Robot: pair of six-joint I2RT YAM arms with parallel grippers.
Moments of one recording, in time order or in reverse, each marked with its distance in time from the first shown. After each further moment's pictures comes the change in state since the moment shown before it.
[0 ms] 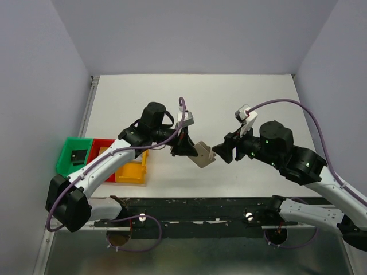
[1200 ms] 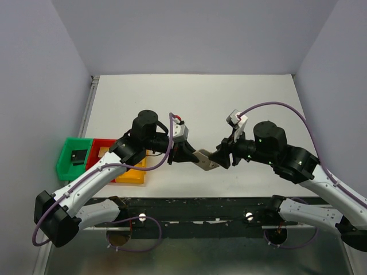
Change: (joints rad) left arm -0.082 -0.171 -0.088 0.128 0.068 0.129; right arm -0.031 0.041 -0.051 0.018 -0.221 -0.002
